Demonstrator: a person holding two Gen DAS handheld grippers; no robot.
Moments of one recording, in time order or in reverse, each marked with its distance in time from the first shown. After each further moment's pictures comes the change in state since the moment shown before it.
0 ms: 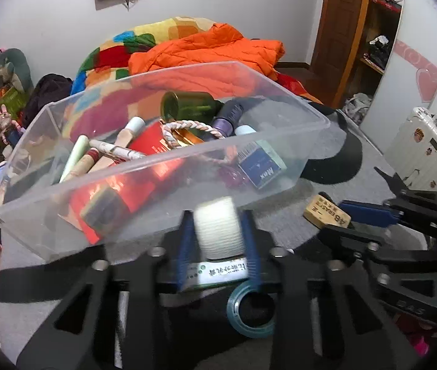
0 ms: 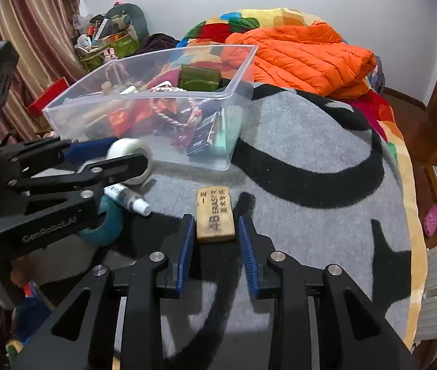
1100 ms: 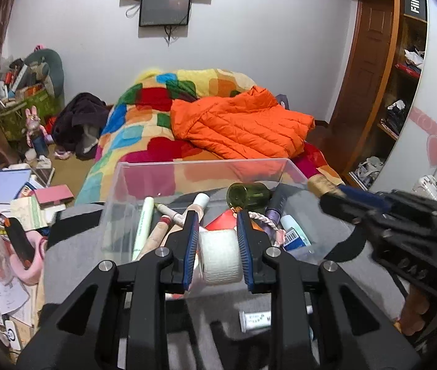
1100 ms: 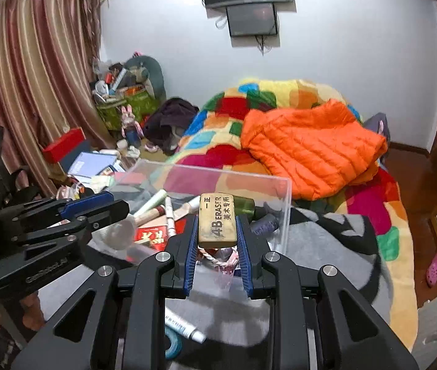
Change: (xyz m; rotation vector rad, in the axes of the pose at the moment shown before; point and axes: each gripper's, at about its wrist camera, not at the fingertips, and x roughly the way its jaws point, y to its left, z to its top) left arm -0.065 0.071 0.045 -0.163 -0.216 0.037; right arm -0.034 0.043 0.103 -0.027 -0.241 0.027
